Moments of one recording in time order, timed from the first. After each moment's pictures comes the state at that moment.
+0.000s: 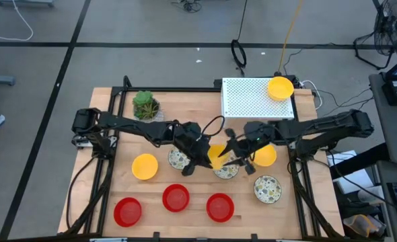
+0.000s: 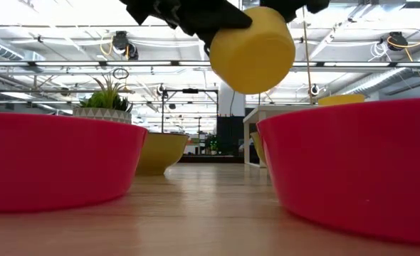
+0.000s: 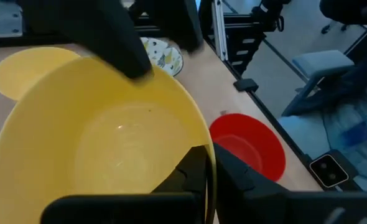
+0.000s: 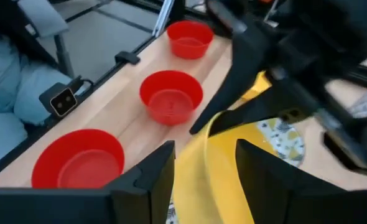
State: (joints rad) left arm -0.03 1.73 1.25 -0.07 0.49 0.05; right arm 0.09 1.25 0.95 -0.22 -0.29 -0.26
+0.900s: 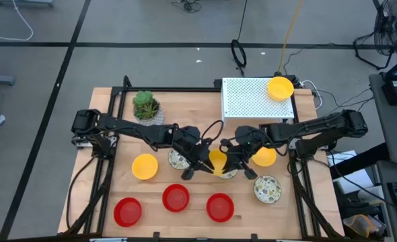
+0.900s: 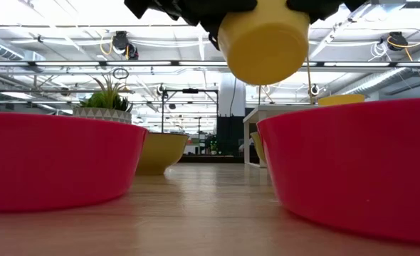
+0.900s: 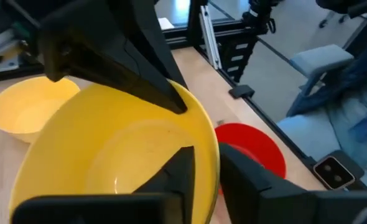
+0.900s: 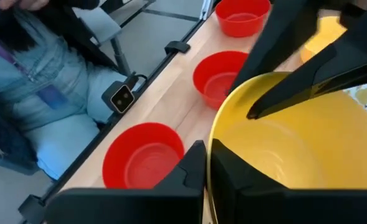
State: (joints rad) left arm -0.07 1.73 1.25 -0.01 0.45 0.10; right arm 0.09 1.33 0.95 -0.22 -0.51 -0.09
